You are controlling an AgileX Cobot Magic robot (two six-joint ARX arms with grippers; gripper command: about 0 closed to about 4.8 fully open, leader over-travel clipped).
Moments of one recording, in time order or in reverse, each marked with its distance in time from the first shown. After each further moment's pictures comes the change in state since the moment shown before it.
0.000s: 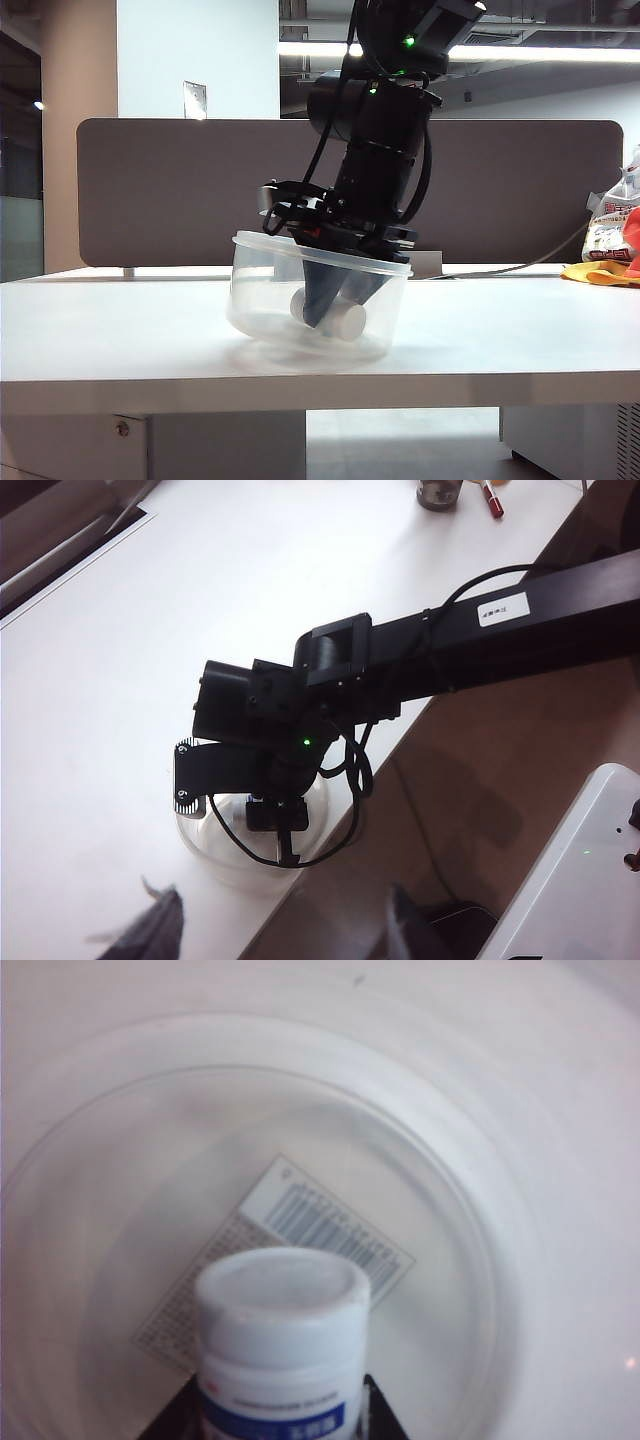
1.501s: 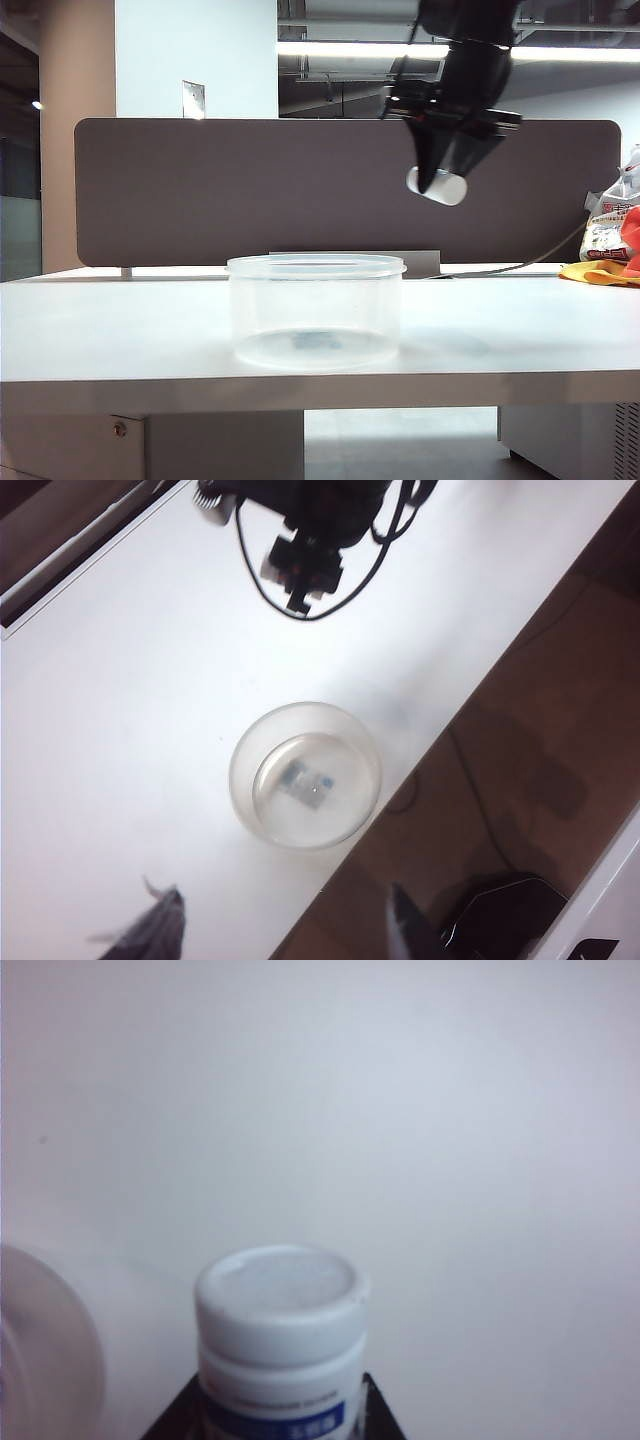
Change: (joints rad) left arm 0.000 0.003 -0.068 0.000 -0.105 0.045; right arm -0.299 0.011 0.475 -0.309 0.112 0.040
